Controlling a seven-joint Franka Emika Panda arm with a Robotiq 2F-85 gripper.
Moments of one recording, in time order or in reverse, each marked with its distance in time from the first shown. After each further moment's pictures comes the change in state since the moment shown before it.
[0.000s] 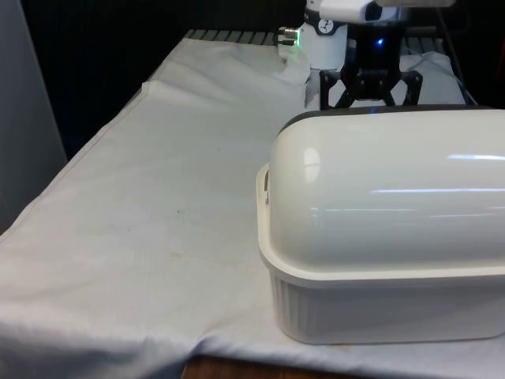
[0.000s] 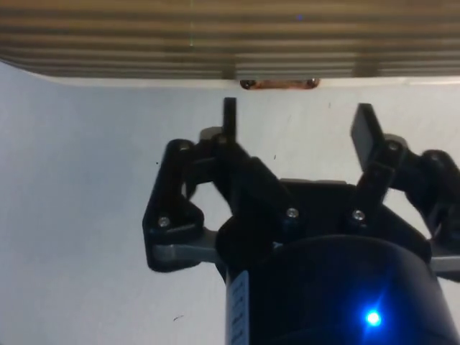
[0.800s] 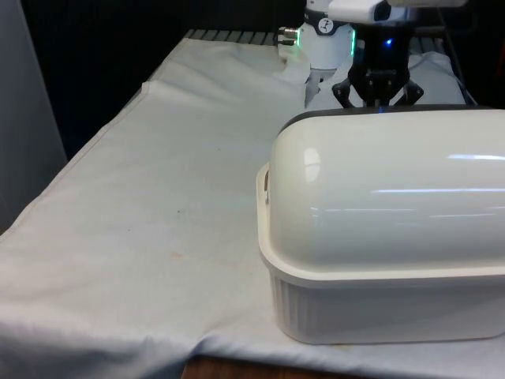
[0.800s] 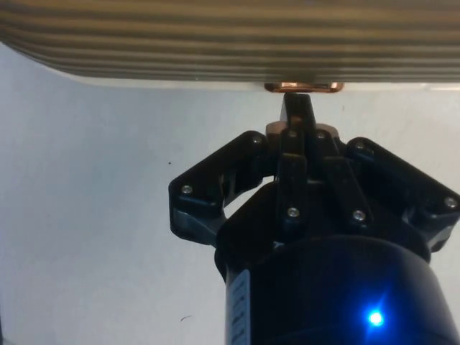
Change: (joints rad) arm 0.004 0.002 0.015 0.004 0.002 0.000 0.018
